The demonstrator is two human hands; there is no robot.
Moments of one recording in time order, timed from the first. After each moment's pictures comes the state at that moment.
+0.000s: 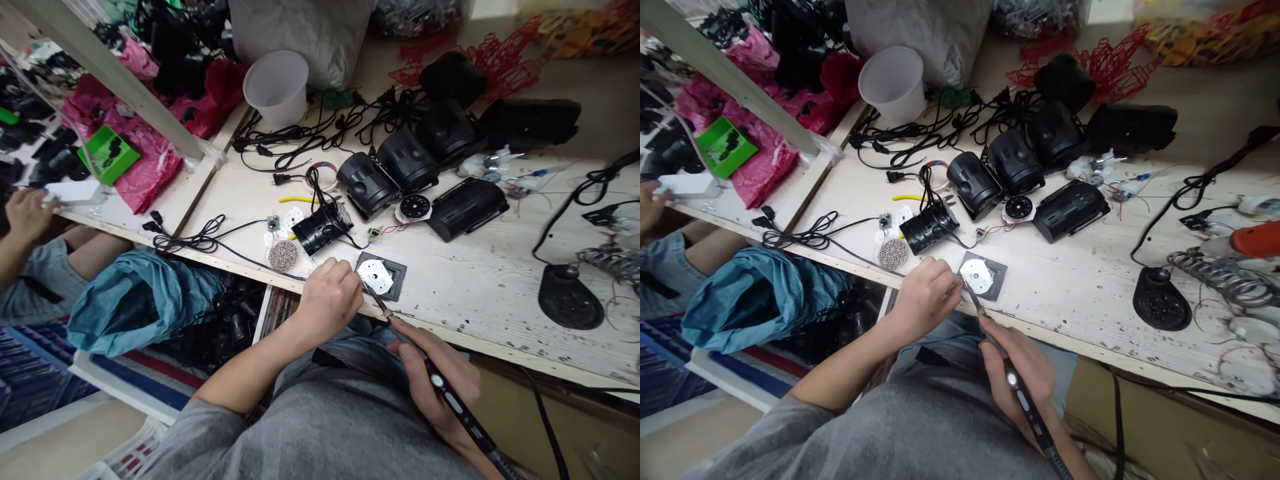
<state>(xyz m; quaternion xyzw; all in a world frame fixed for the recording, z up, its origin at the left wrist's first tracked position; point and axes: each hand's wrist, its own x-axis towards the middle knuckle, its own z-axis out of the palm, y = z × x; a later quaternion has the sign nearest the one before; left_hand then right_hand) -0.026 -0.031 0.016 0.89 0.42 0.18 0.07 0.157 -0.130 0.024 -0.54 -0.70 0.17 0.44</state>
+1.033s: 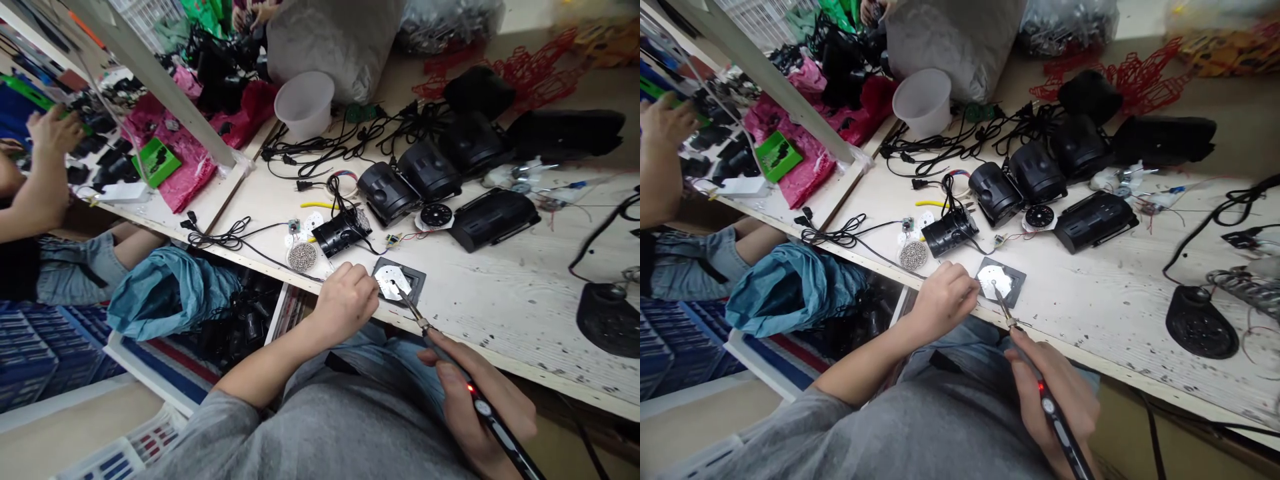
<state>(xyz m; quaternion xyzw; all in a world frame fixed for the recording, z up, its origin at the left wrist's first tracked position) -0.027 -0.036 0.012 0.88 0.43 0.20 0.07 0.167 -0.140 0.023 -0.55 -0.68 0.16 0.47</state>
